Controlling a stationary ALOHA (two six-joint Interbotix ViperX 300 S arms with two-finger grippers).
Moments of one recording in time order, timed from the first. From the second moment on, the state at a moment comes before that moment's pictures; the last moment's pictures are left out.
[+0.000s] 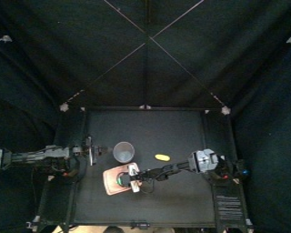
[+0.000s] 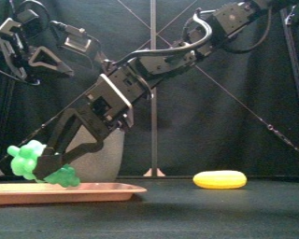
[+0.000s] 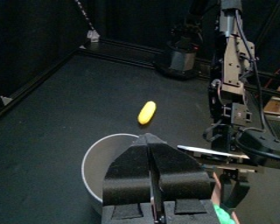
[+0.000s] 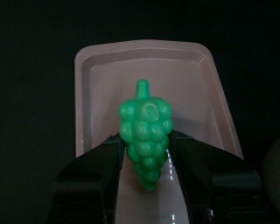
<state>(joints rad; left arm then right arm) 0.20 -0.96 1.22 -0.12 -0.07 0.00 0.12 0.53 0.10 -0.19 0.03 0.06</state>
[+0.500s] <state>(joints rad) 0.20 -0.96 1.23 -0.12 -0.07 0.00 0.11 0.51 0.08 -0.21 0.10 0.05</state>
